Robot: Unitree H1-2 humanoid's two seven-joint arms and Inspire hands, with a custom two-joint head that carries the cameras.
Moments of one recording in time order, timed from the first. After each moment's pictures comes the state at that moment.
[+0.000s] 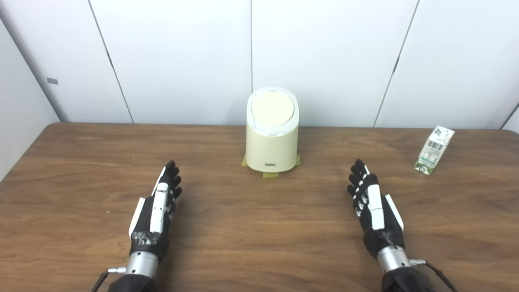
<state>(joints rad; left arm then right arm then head) 0.05 0.05 0.11 -0.25 -0.12 0.17 -0.05 -0.03 -0.01 -0.01 -0.09 0.09 0.11 0.04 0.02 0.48</state>
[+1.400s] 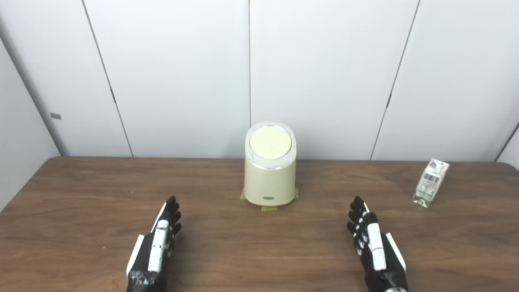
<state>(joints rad) 0.07 0.06 0.10 -0.23 -0.12 0.14 -0.06 -0.02 -0.01 0.00 -0.09 0.10 0.08 0.04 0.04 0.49</state>
